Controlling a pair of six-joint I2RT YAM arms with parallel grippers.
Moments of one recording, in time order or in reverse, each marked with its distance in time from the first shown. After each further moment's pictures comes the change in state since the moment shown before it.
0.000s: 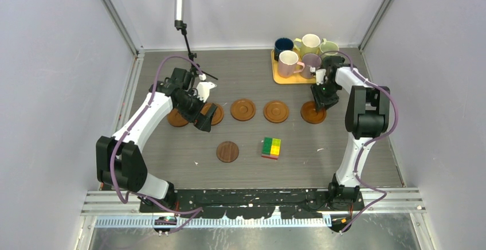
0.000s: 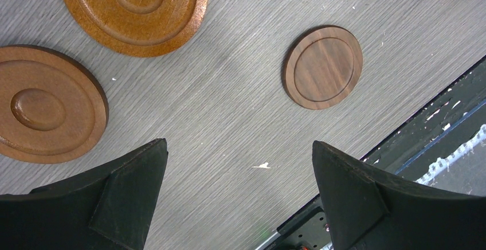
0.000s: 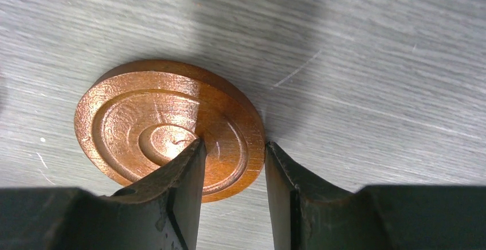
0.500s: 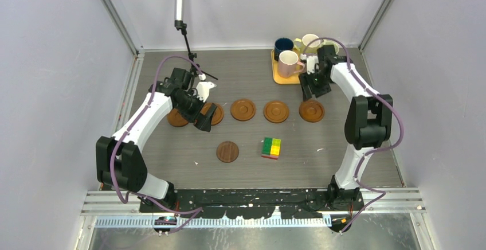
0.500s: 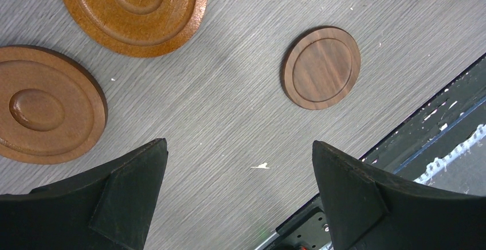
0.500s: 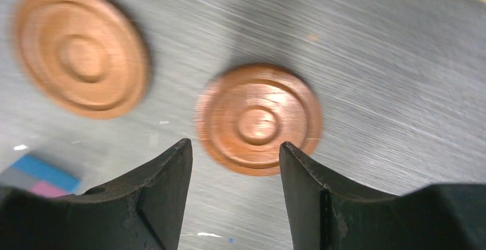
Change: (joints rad) left arm 0.001 0.000 0.000 0.000 0.002 0.000; right arm 0.090 -0.121 0.045 -0.013 -0.074 0.051
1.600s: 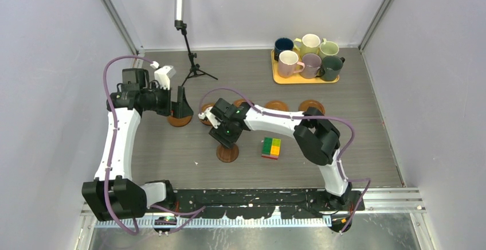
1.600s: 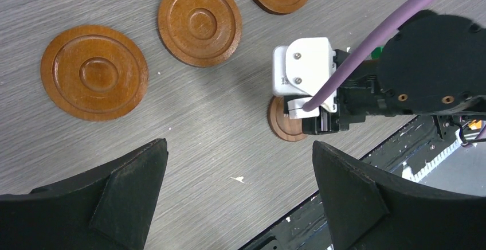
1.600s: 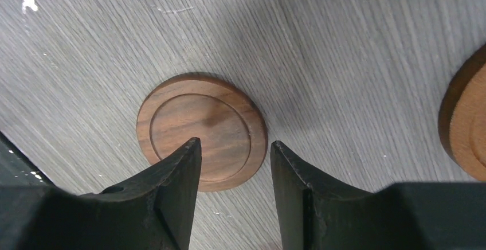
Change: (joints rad) left arm 0.355 -0.257 0.000 0.009 0.252 -0.153; right arm 0.941 0.115 0.000 0.235 0.048 0.243
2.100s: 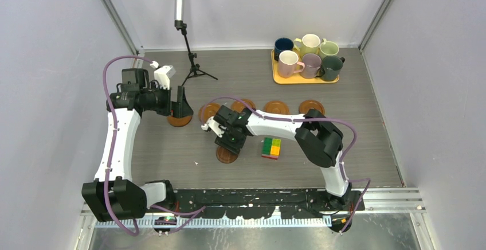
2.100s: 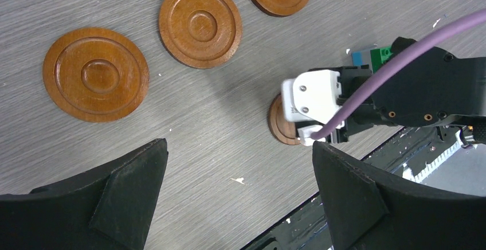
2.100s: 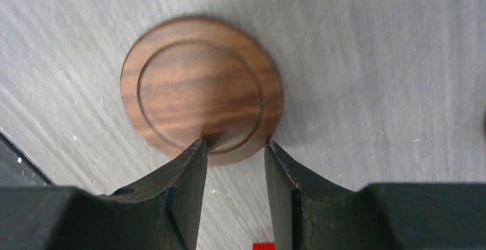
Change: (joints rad) left arm 0.001 -0.006 0.000 0.006 0.000 -0.005; right arm 0.035 -0.010 -0.084 -0.004 0.010 -0.113
